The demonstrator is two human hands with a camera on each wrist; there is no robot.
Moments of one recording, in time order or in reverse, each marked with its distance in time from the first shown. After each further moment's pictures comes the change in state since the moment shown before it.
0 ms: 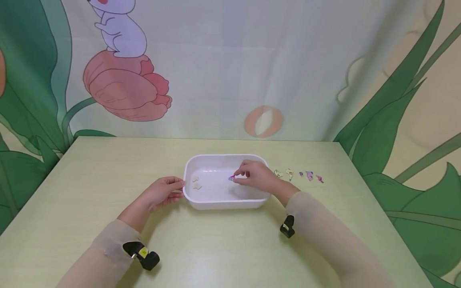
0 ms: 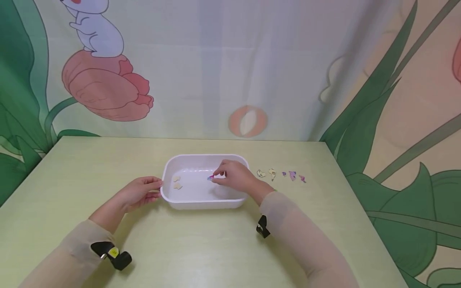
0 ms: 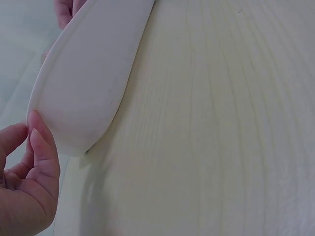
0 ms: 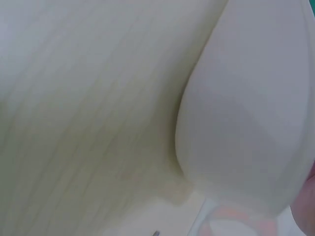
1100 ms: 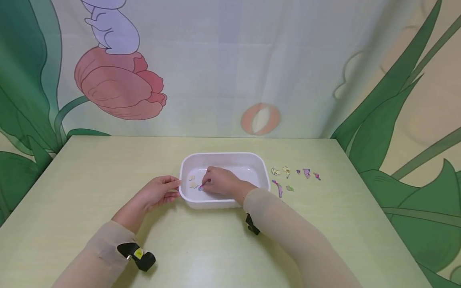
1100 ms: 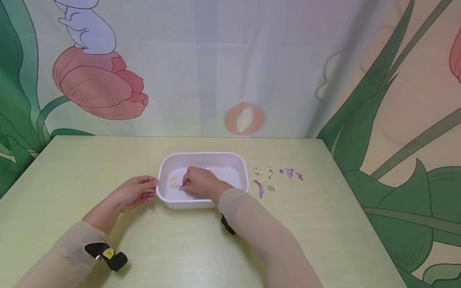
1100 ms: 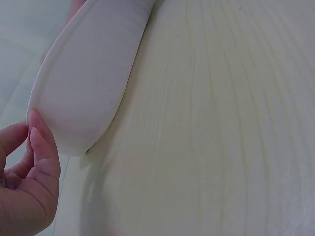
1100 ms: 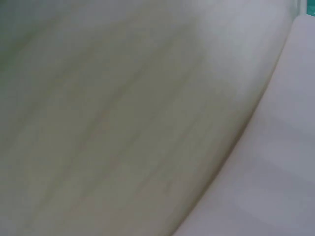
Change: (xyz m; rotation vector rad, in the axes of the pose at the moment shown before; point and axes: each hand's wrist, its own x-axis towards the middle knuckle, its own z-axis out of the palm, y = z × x) left_hand 0.000 0.000 0.000 -0.003 -0.014 -0.013; right_hand 0.057 -0.028 0.070 -0.194 -0.257 0.056
